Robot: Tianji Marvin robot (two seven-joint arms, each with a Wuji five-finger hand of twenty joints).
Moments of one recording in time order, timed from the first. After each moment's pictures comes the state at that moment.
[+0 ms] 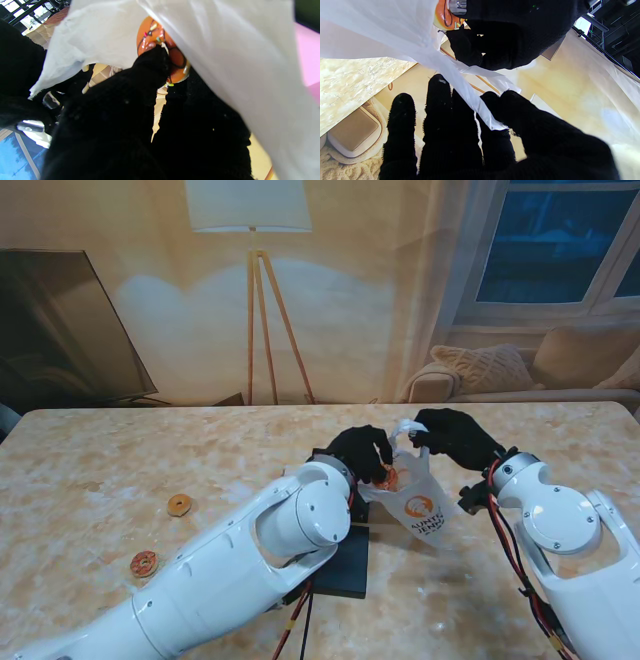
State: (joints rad) left arm 1.06 -1.34 -0.63 -1.57 0.22 0.64 0.15; right arm -1.52 -1.07 1.43 -1.77 -0.19 -0.01 0.29; left_hand 0.99 -0.77 0.83 -0.29 0.74 0.10 1.02 0.50 0.96 0.23 0.53 0.70 1.06 0.21 0.73 0.88 0.76 0.21 1.33 0.68; right_hand 0.61 -0.37 0.99 -0.09 0.73 0.04 1.09 1.14 0.82 0.12 0.81 0.80 0.81 0.08 0.93 0.70 0.35 0.28 1.13 0.37
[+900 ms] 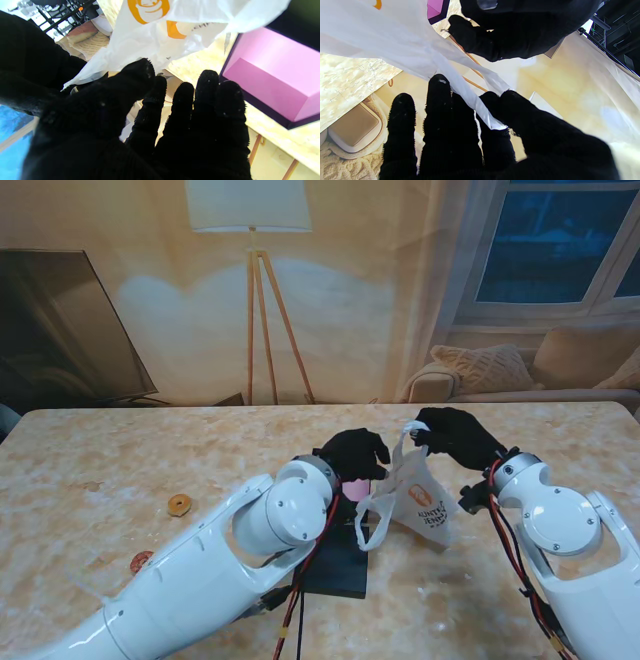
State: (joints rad) left arm 1.12 -1.27 -0.70 -1.67 0.21 0.57 0.02; right arm -1.53 -1.08 1.43 -1.78 -0.20 -0.01 0.27; left_hand 0.81 -0.67 0.95 -0.17 0.72 0.23 0.59 0.48 0.69 0.32 0.55 0.47 0.74 0.30 0.66 0.74 0.49 0.25 1.22 0.61; right_hand 0.61 -0.37 0.99 -0.09 0.73 0.04 1.09 1.14 0.82 0.12 0.81 0.80 0.81 0.07 0.93 0.70 0.36 0.28 1.13 0.38
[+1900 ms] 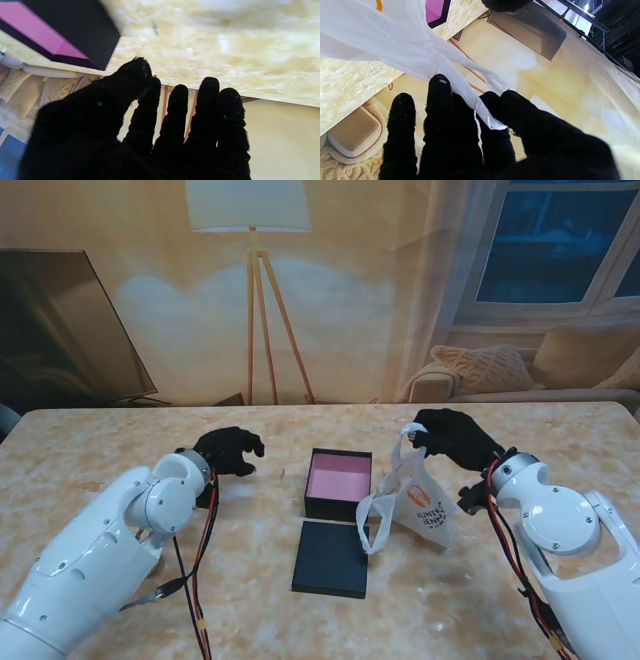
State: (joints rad) left arm 1.22 -1.08 -1.08 -1.40 0.73 0.05 -0.20; right arm -1.52 -1.08 1.42 -1.77 -0.19 -0.01 0.28; left_hand 0.80 -0.66 0.93 -0.17 0.72 0.16 0.44 0.45 0.67 0.25 0.44 0.46 0.63 0.33 0.57 0.76 0.33 0.28 1.08 0.67; right_hand 0.61 -0.37 0.99 -0.09 0.73 0.04 1.09 1.14 0.82 0.12 0.81 0.81 0.81 0.07 0.94 0.70 0.36 0.28 1.13 0.39
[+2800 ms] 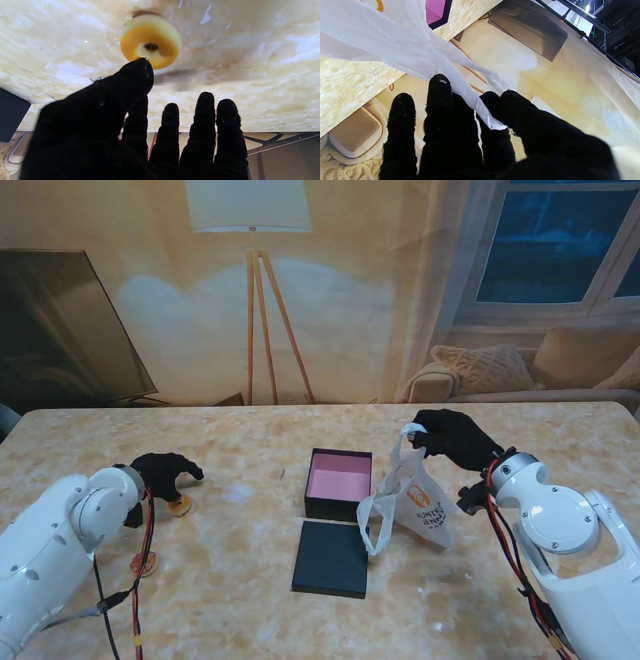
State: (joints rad) left arm 1.24 -1.00 -1.24 -1.20 0.92 -0.14 -0.33; right arm -1.52 -1.08 1.42 -1.77 -0.20 0.00 0.29; left_hand 0.81 -0.67 0.93 -0.16 0.54 0.00 0.28 0.35 0.43 0.14 0.27 0.38 0.45 0.29 0.39 0.73 0.16 0.24 0.88 0.69; right_hand 0.61 -0.37 0.99 -0.09 0.73 0.04 1.09 1.14 0.82 0.12 0.81 0.81 0.81 0.07 0.94 0.70 0.36 0.28 1.13 0.39
